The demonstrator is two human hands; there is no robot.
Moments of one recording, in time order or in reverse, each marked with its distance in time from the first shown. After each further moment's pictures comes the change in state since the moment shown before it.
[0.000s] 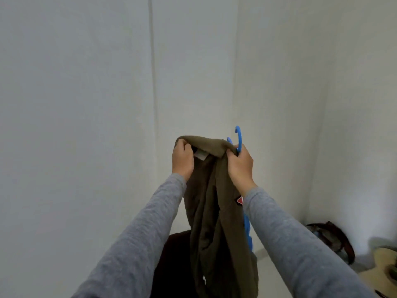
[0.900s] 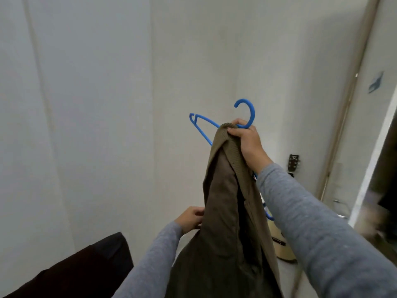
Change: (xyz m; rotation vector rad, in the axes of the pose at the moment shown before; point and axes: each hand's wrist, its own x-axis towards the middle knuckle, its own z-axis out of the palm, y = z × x) left_hand -0.140 -0.107 0.183 -0.030 -1.160 -0.289; right_hand 0.024 -0.035 -0.198 -0.095 0.060 -0.054
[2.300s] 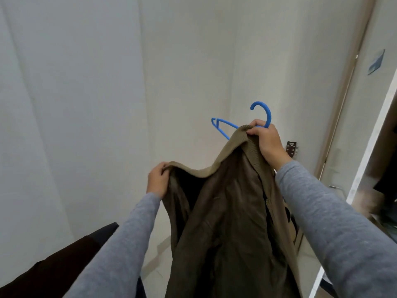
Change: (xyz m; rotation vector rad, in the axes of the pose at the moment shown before) left_hand 0.006 0.031 -0.062 0.202 0.780 0.329; right_hand 0.000 0.041 -0.063 -0.151 0.073 0.050
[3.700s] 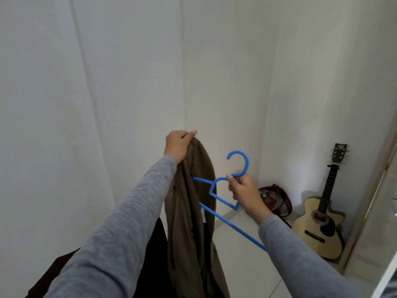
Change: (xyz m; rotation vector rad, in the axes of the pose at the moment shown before) left_hand 0.044 0.066 -0.077 0.092 0.060 0.040; right_hand -0.091 0.064 0.127 0.088 -0.287 0.164
